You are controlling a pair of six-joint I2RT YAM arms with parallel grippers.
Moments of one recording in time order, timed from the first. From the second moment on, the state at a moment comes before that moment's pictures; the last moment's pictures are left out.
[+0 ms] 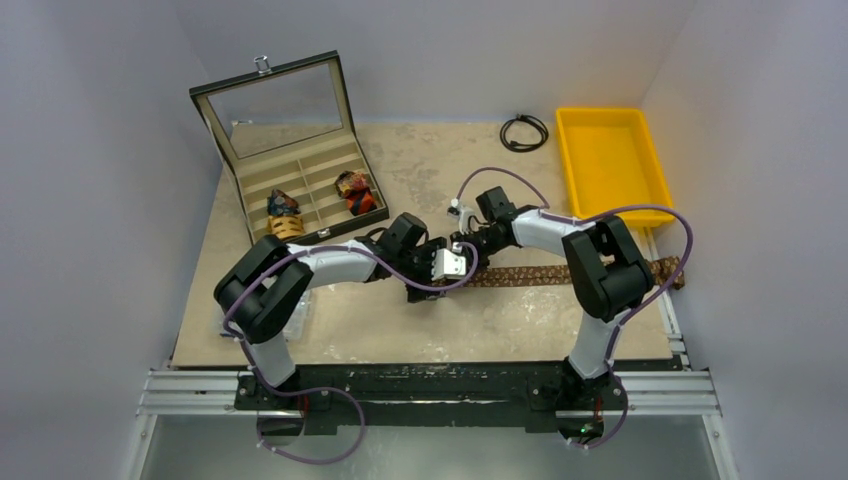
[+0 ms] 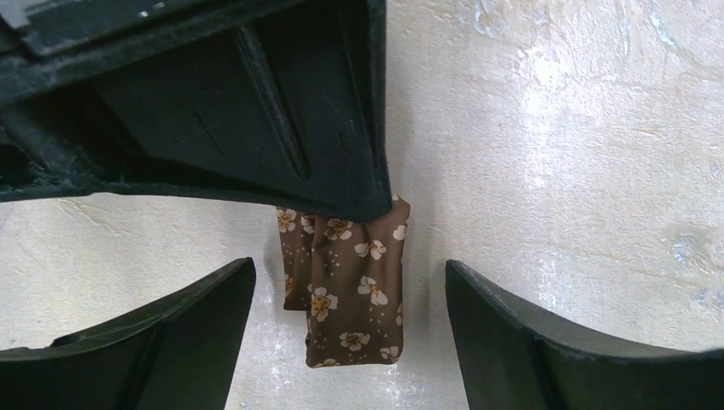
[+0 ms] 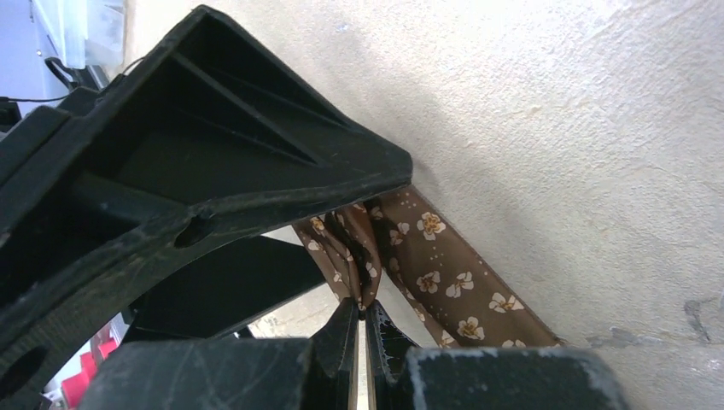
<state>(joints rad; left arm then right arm) -0.75 1.76 0.94 -0.08 0.47 0.72 0.45 1.85 1.06 -0.42 -0.76 0.08</state>
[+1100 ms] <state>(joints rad) -0.75 1.78 0.89 0.05 0.46 0.48 0.40 1.85 1.06 -0.39 -0.89 0.15</state>
